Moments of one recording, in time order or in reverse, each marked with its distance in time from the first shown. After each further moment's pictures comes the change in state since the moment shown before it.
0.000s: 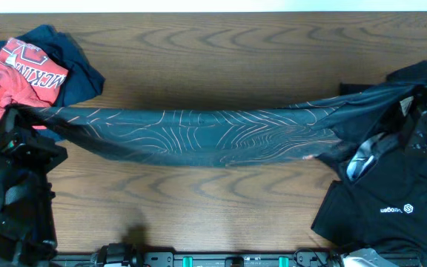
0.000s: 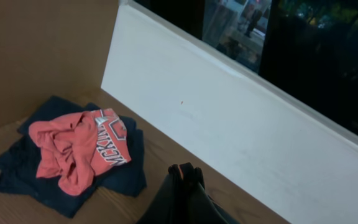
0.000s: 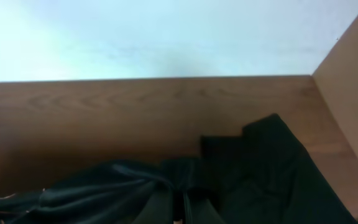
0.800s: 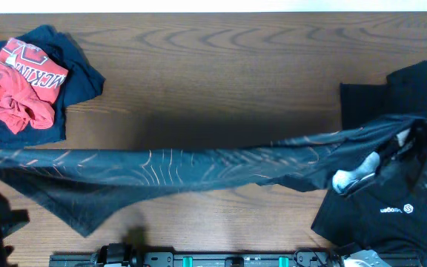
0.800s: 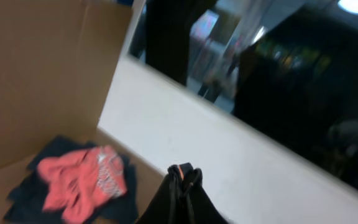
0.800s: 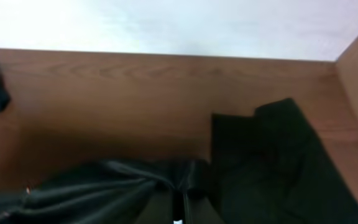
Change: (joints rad) left arm 0.000 0.006 0.380 -0.229 -0.018 0.034; right arm 0.000 -0.047 0.002 -0.130 -0.107 -0.018
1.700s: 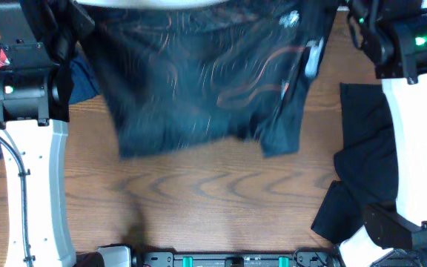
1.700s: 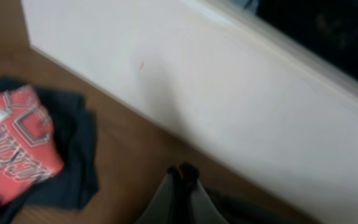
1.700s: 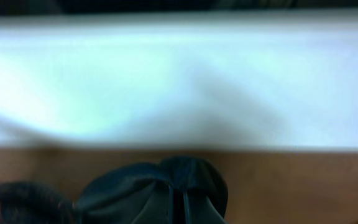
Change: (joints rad) left arm 0.000 0.710 -0.036 0.407 0.196 -0.048; right arm -0.083 0.559 -0.002 0.831 -0.015 -0.053
